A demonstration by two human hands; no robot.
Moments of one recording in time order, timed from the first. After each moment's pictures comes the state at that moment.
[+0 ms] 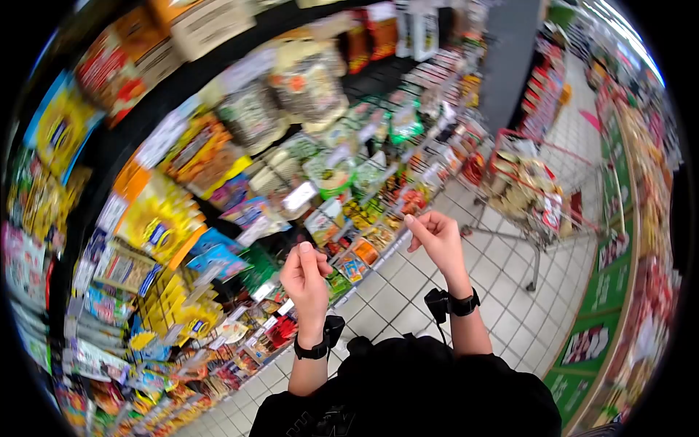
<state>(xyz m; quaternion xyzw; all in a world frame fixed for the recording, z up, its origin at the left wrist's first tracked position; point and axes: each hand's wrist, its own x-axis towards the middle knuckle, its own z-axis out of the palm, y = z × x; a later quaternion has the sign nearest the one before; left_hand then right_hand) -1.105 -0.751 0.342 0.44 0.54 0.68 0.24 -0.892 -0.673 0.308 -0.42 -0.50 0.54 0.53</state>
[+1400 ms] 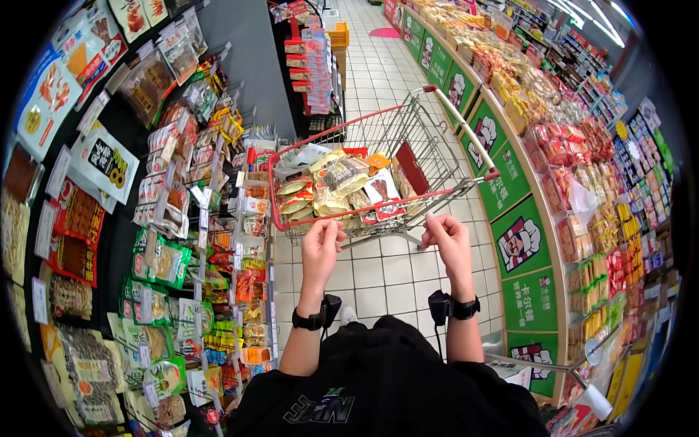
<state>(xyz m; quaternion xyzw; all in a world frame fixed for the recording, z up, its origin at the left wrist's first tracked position) -0.480 -0.363 0.215 0.59 0.31 0.34 0.66 -0.304 -0.538 0.267 -0.67 -0.19 0.26 0.67</state>
